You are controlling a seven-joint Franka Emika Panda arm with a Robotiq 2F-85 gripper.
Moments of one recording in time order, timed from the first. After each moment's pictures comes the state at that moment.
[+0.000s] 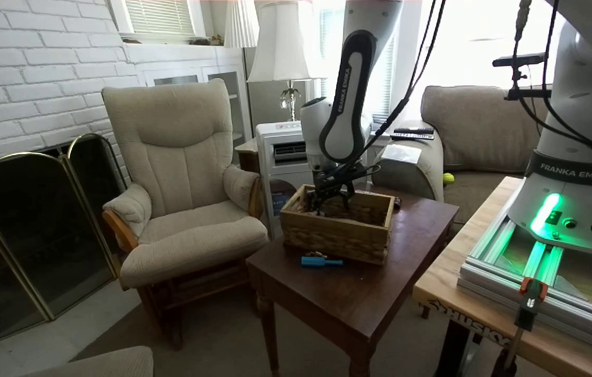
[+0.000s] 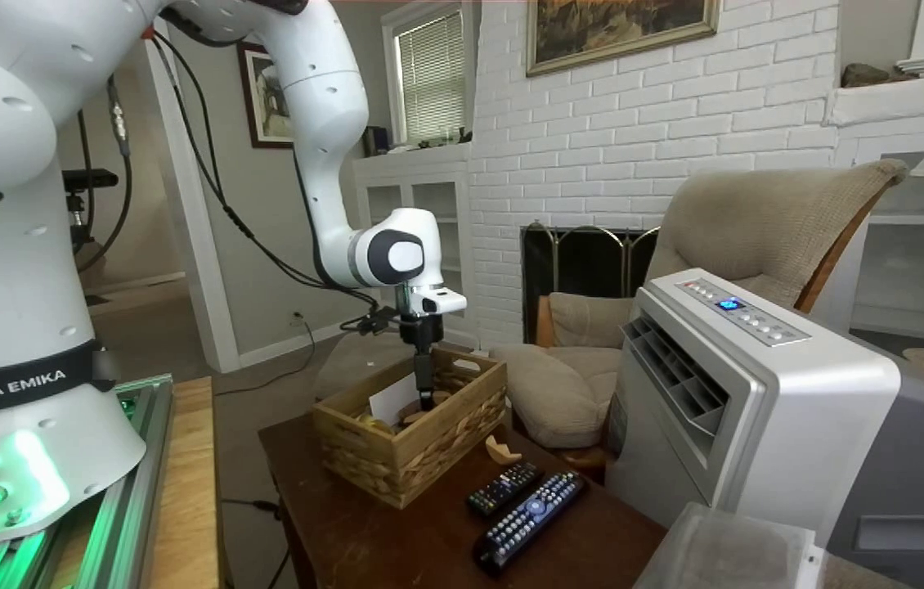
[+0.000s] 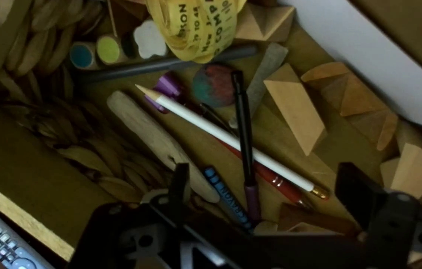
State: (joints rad) arm 0.41 0.69 -0.15 -2.26 -0.11 2.86 0.87
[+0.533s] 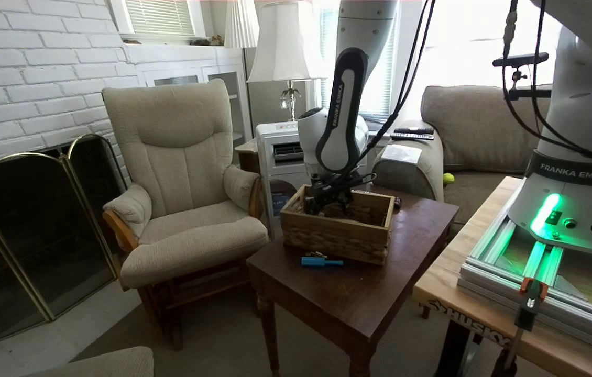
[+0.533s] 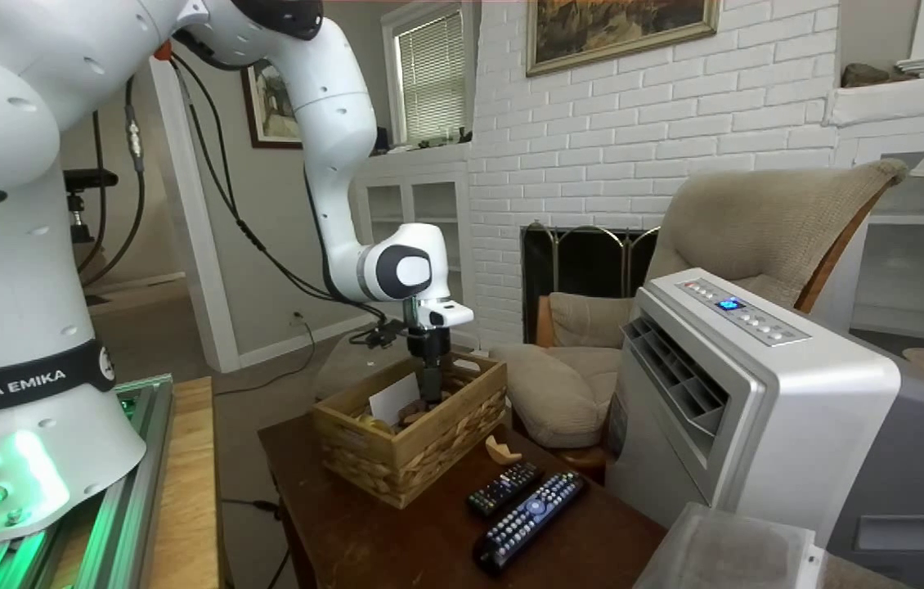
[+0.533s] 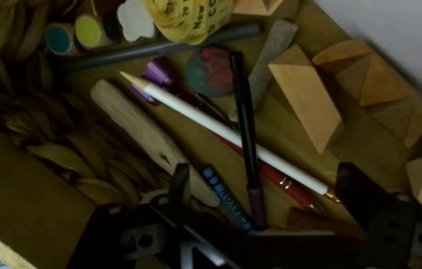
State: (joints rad) arm 0.43 0.78 -0.17 -2.19 -0.09 2.87 0.88
